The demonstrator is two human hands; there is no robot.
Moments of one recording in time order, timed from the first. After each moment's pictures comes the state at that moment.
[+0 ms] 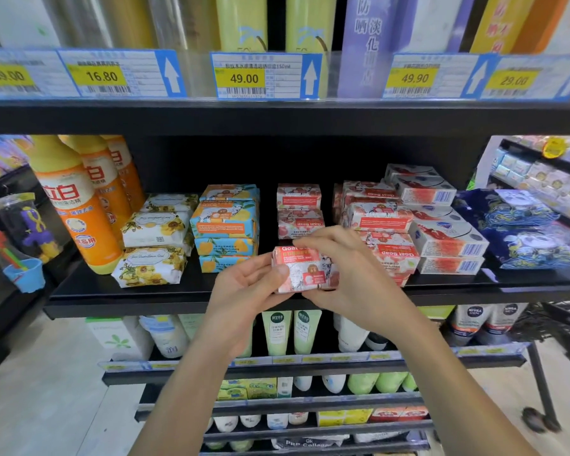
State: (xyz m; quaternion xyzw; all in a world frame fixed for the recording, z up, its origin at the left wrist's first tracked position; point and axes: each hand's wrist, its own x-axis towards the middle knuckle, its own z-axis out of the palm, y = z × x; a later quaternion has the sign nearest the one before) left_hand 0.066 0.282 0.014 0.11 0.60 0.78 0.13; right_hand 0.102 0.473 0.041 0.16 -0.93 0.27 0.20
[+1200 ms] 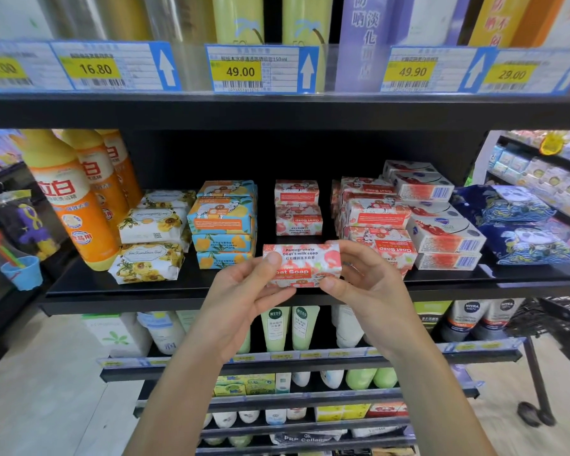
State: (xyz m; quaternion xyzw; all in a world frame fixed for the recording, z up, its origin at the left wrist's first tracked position) left_hand 0.078 0.276 0.025 0.11 0.57 0.79 0.18; right_hand 0.127 0.474 0.013 0.04 -0.68 0.72 0.15
